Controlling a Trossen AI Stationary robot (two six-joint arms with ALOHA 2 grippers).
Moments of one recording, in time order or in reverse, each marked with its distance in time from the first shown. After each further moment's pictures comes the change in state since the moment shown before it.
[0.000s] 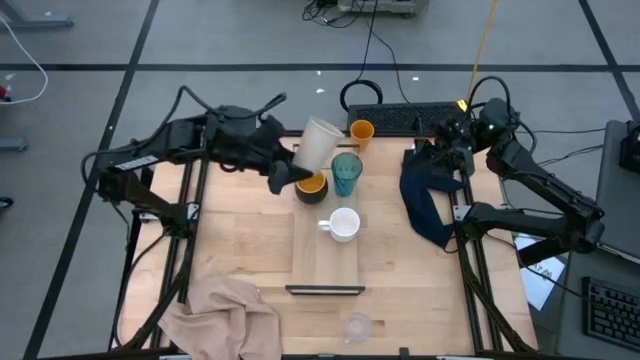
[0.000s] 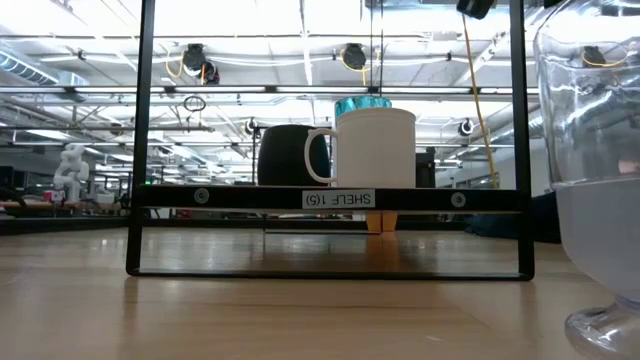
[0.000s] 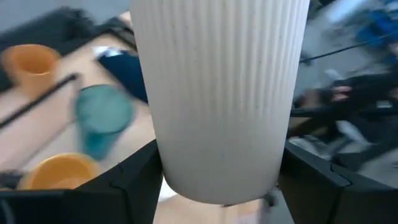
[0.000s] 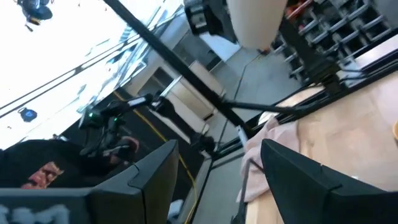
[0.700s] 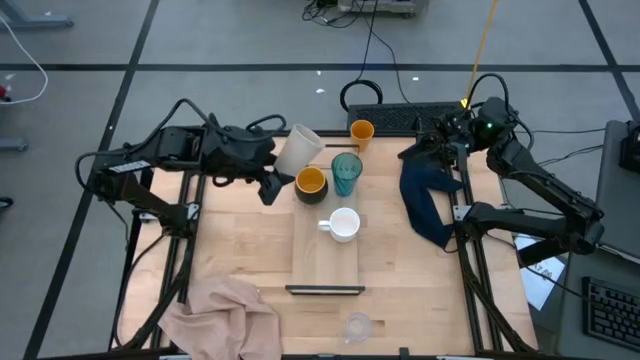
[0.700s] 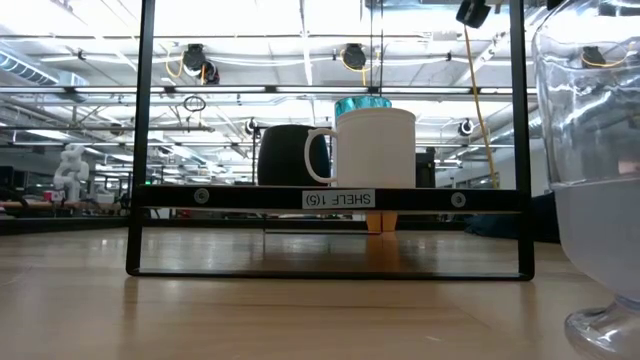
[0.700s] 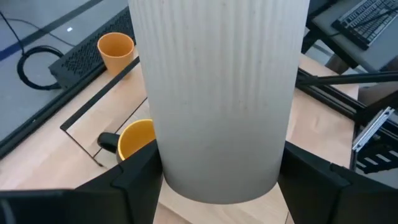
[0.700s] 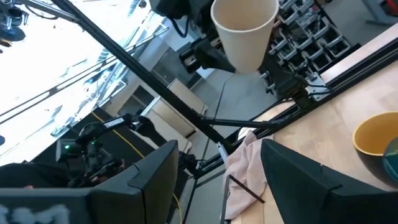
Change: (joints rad) left arm -0.098 -0.017 0.000 -0.237 -0.271 0.069; right arm -0.019 0.001 0.000 -0.038 0.108 -0.025
